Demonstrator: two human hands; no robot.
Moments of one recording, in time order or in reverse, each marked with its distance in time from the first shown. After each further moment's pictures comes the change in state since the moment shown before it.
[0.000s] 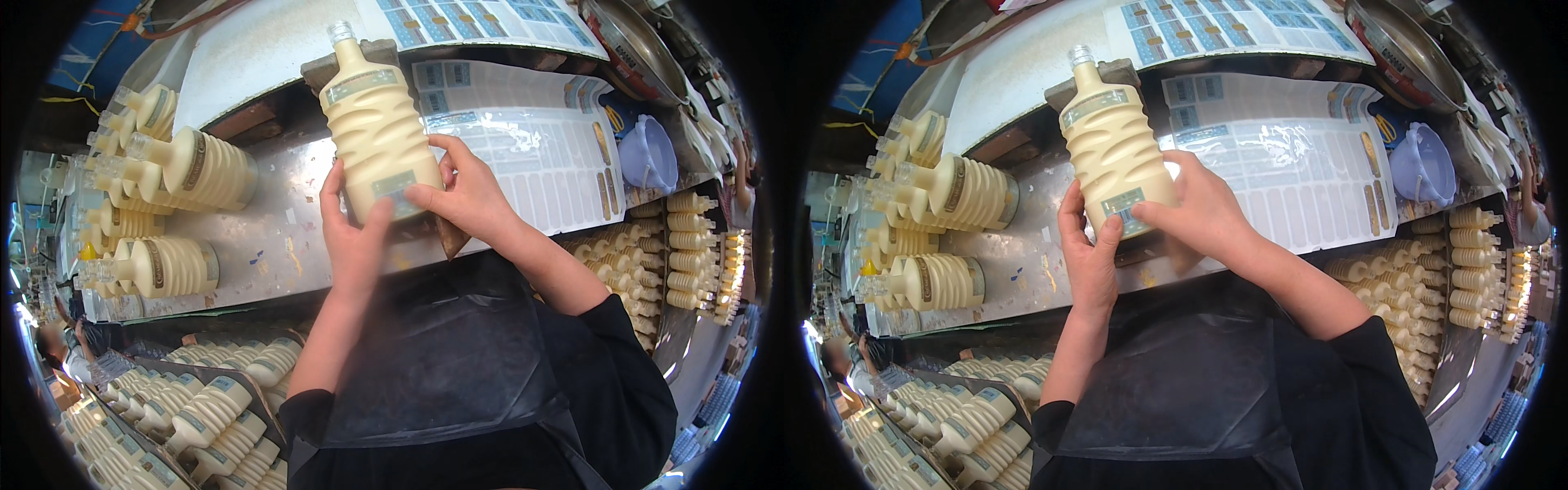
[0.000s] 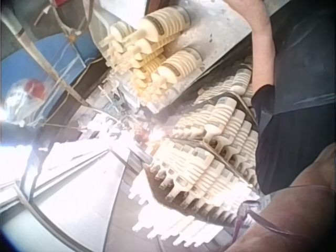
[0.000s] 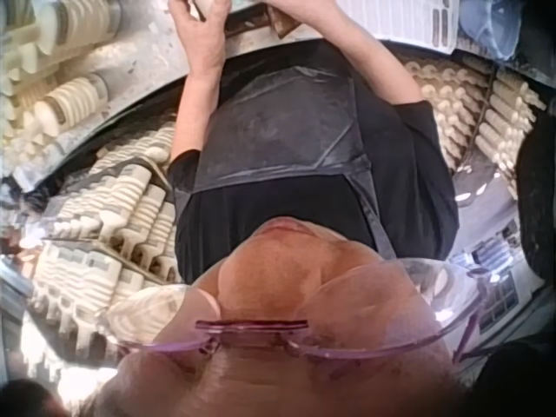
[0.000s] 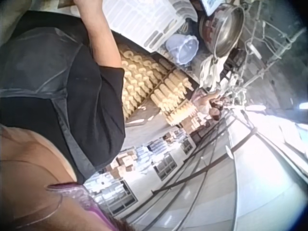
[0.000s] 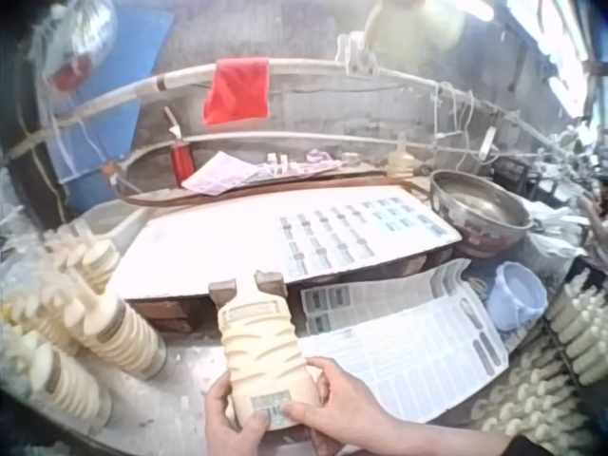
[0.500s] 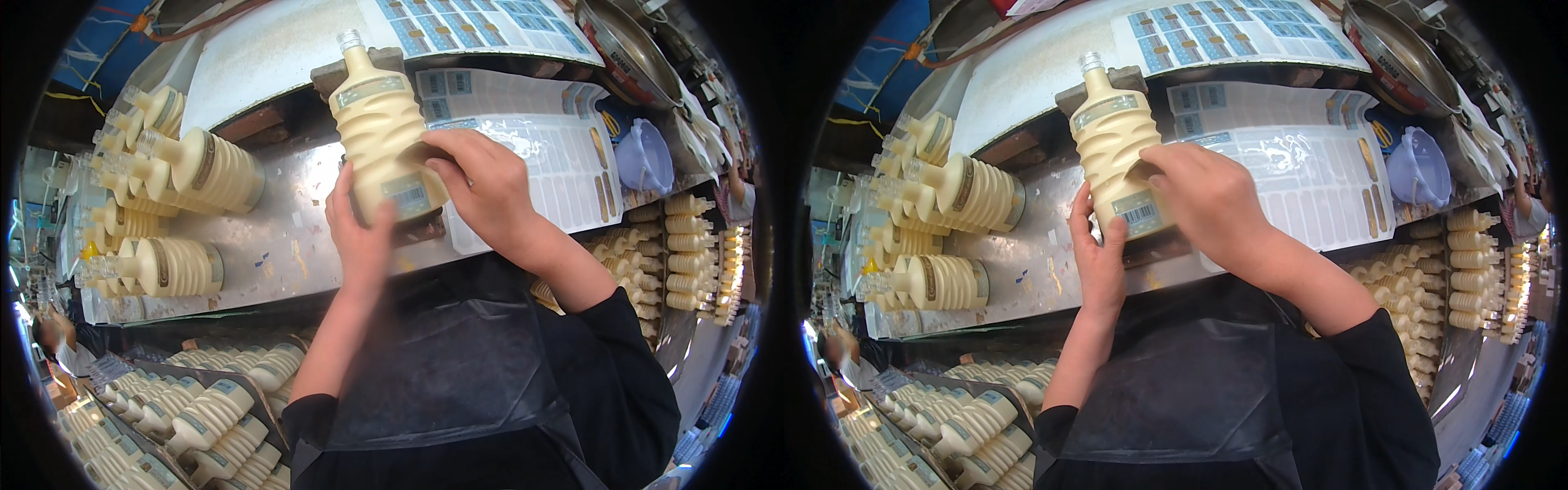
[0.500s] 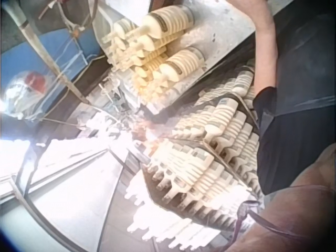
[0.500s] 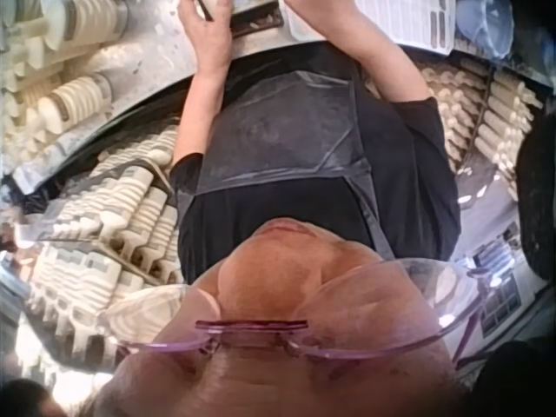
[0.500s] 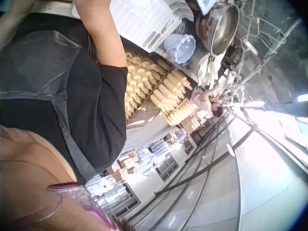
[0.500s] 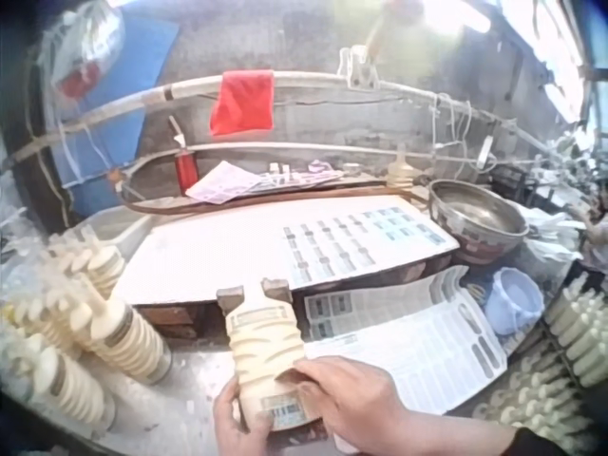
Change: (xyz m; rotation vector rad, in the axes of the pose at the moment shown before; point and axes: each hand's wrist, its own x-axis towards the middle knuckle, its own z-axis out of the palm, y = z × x) left_hand 0.002 -0.022 -0.010 0.281 0.032 0.135; right_hand -0.006 -0.030 -0.014 -0.450 0.311 -0.853
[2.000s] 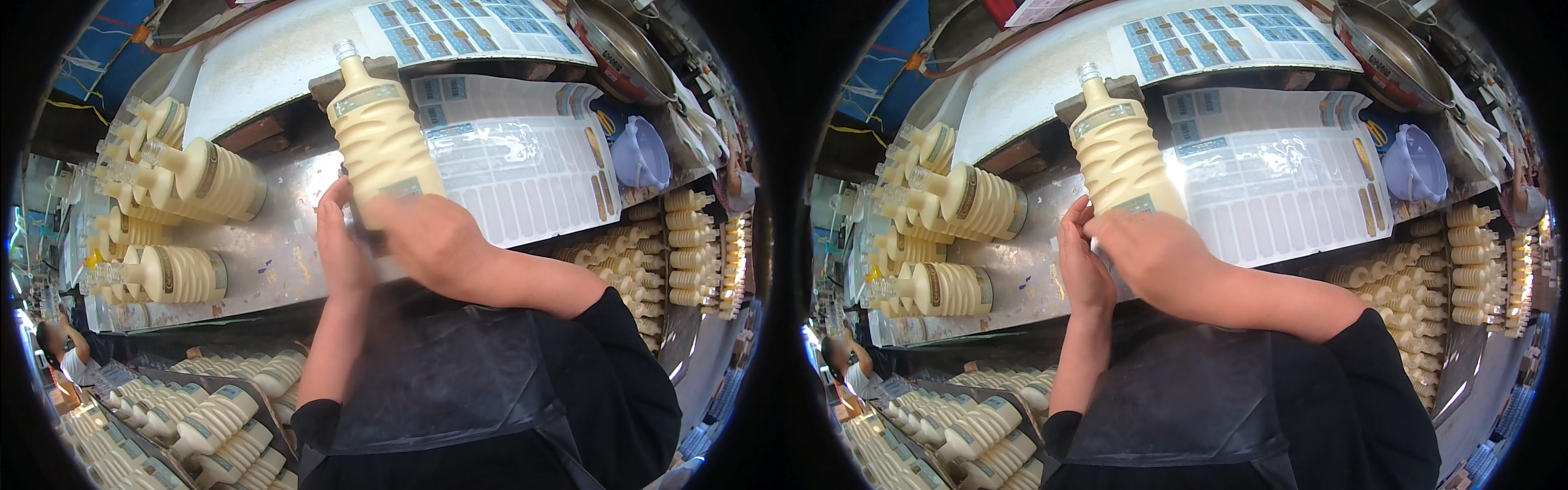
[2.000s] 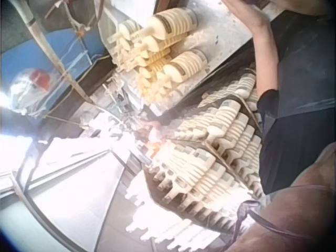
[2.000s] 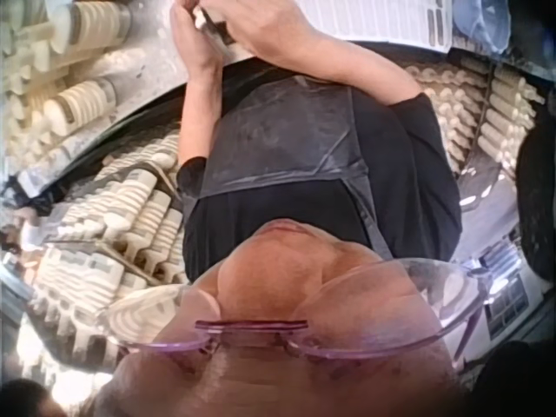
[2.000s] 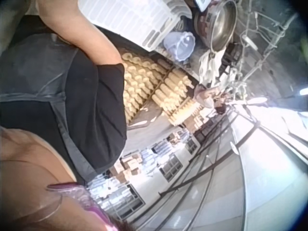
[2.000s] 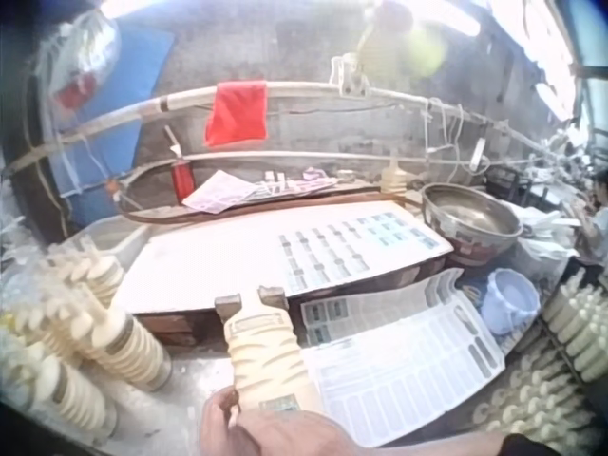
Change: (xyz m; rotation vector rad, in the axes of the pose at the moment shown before) left_hand 0.007 0.011 -0.011 -0.526 0.056 -0.233; right_hand -0.009 -0.048 0.024 0.182 -0.131 -0.044
